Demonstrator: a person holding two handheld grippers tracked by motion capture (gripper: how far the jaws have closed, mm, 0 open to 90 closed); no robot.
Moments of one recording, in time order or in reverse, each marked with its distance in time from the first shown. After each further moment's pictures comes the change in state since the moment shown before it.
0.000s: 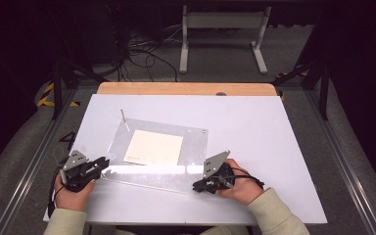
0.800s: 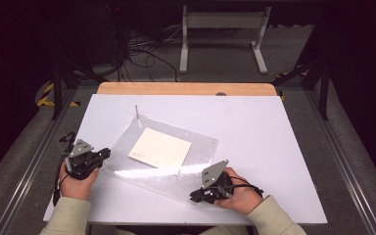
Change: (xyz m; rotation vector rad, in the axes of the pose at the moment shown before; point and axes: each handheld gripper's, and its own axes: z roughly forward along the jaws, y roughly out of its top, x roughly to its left) left arm 0.002 0.039 0.022 0.024 0.046 0.029; right arm 0.022 0.001 0.005 -0.015 0.029 -0.017
